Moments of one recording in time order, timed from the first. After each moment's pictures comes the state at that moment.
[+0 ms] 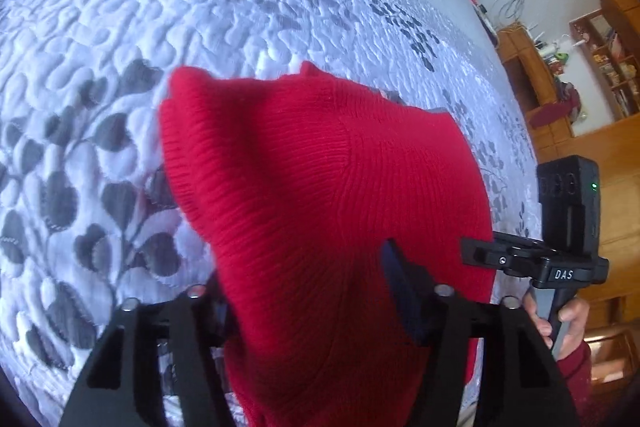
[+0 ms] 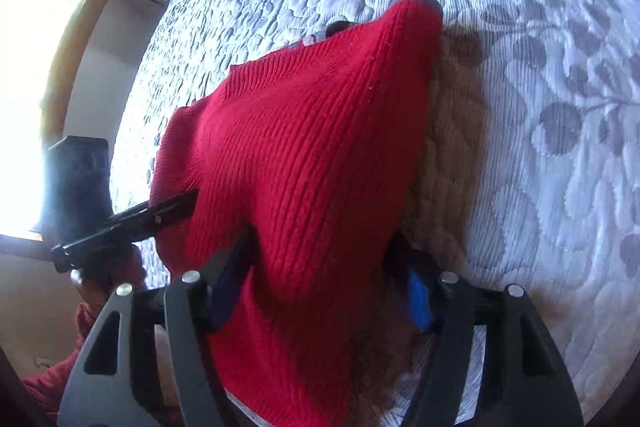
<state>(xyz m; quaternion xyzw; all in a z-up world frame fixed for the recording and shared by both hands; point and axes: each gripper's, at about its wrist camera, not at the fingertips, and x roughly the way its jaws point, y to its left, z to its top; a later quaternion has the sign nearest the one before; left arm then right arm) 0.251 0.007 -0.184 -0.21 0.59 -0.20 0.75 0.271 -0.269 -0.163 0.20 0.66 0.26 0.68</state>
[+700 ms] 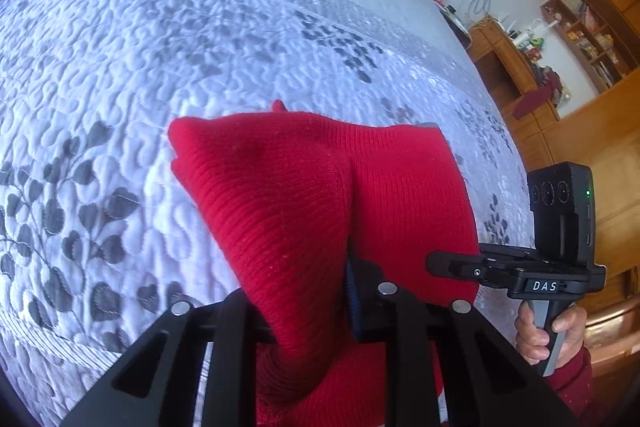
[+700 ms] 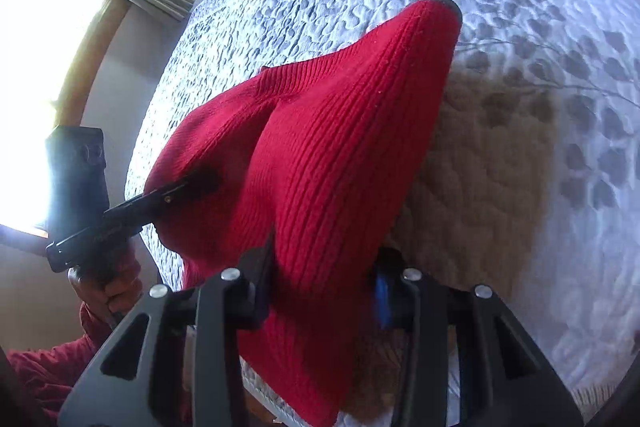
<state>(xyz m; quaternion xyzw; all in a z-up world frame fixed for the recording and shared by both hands) 0.222 -0.041 -0.119 -0.17 0.54 -0.23 0.79 0.225 -0.310 -0.110 0.20 0.61 0.26 0.72</state>
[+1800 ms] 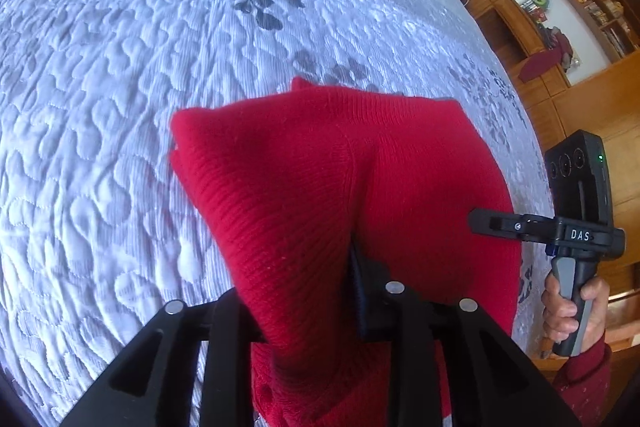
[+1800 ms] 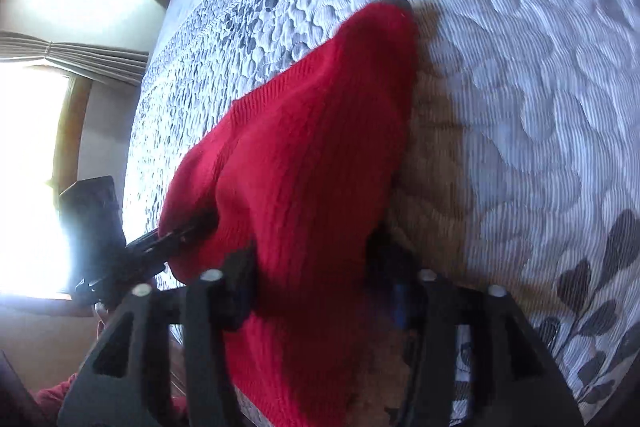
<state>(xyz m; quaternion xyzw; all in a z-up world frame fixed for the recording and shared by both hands) 0.289 -0.215 -0.164 -0.13 0.58 -0.25 0.76 0.279 -0.513 -0.160 0.28 0.63 0.19 0.70</state>
